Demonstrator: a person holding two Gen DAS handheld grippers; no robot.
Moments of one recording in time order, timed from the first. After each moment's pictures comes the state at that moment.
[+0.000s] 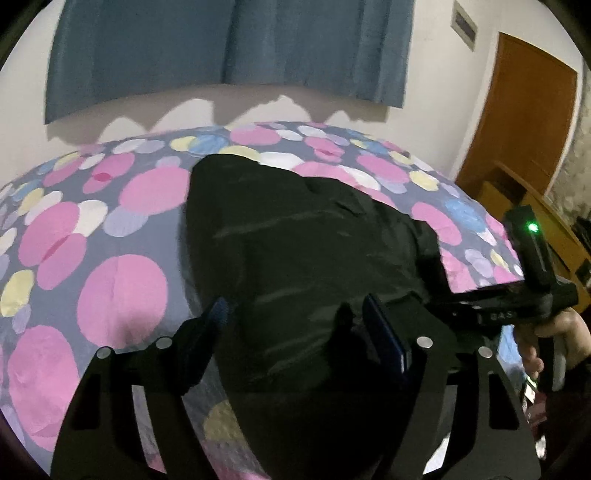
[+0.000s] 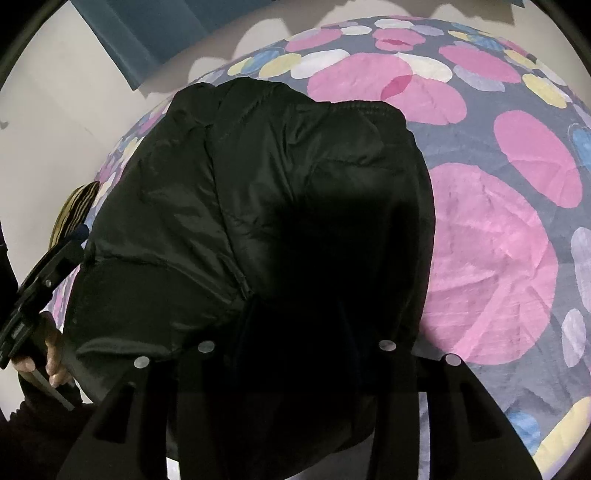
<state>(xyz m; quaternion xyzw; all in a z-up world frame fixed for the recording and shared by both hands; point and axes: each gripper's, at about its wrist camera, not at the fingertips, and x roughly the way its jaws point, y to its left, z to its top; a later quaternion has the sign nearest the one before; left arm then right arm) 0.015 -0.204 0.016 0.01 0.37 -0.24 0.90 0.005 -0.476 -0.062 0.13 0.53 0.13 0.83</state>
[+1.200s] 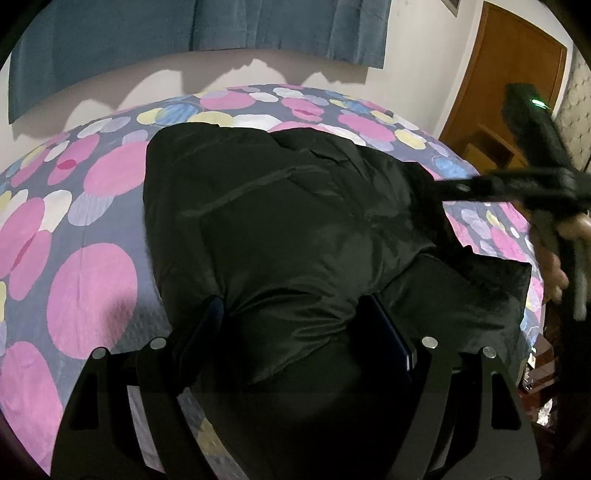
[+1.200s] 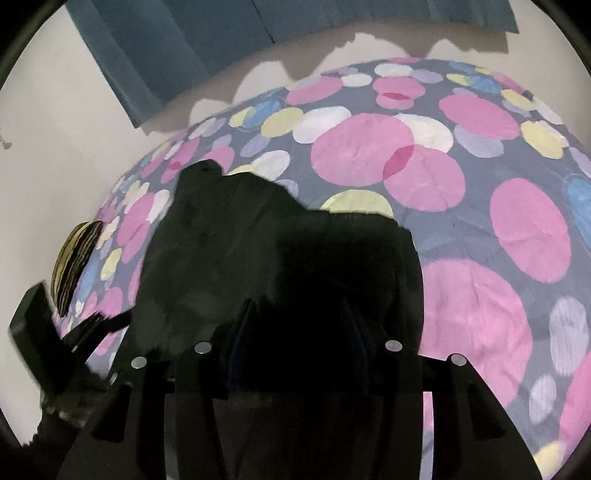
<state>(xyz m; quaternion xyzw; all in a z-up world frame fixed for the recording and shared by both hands) 0.037 -0.219 -0.013 0.05 0.42 -0.28 0.86 0.067 -0.485 -0.012 0.14 0.48 0.11 0.86</state>
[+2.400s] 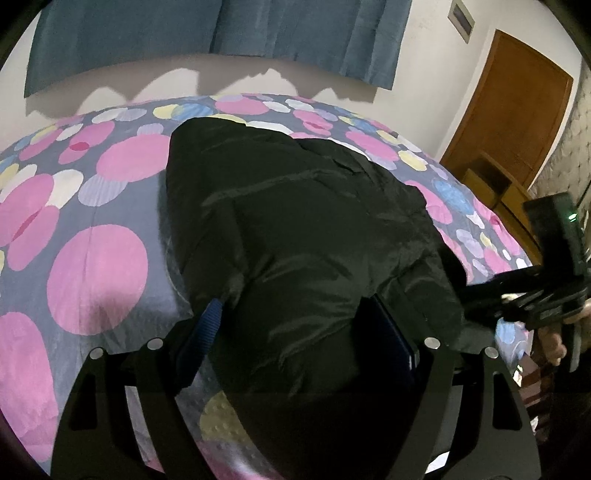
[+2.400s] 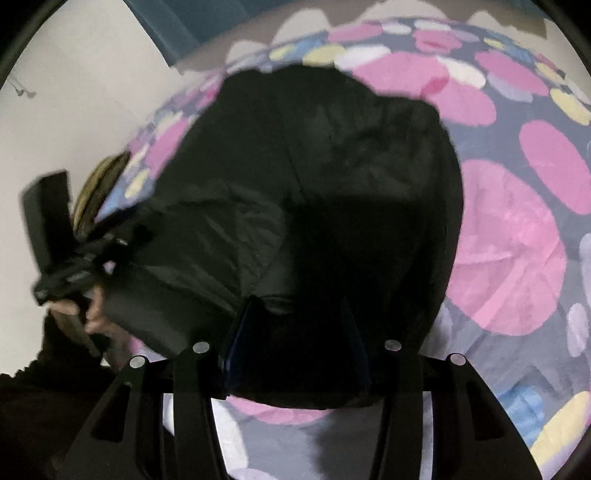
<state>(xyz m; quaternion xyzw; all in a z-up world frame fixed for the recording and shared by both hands) 0.031 -0.192 -0.015 0.00 0.40 -0.27 0.87 -0.017 -0.454 -0.049 0.11 0.55 0.19 0.81</state>
